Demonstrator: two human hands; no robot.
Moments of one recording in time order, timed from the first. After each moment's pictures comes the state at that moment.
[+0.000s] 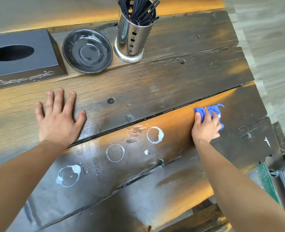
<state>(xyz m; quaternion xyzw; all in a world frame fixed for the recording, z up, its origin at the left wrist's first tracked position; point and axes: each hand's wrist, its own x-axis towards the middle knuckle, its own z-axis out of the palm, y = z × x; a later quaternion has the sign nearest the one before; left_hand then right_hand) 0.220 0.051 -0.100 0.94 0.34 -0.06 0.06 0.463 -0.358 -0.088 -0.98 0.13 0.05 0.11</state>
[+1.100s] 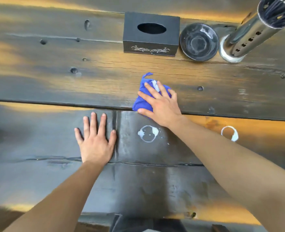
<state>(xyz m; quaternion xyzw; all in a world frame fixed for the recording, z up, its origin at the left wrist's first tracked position) -0.045 -0.009 -0.088 0.81 0.57 -0.09 0.10 0.239 -0.041 -0.065 -0.77 -0.60 0.19 0.00</state>
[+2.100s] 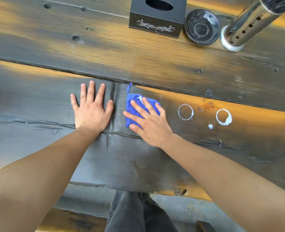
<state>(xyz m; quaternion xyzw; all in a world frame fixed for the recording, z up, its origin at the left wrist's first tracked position) -0.048 -0.009 -0.103 0.82 0.56 0.00 0.09 0.145 -0.160 -0.080 -0.71 -0.69 0.14 0.00</state>
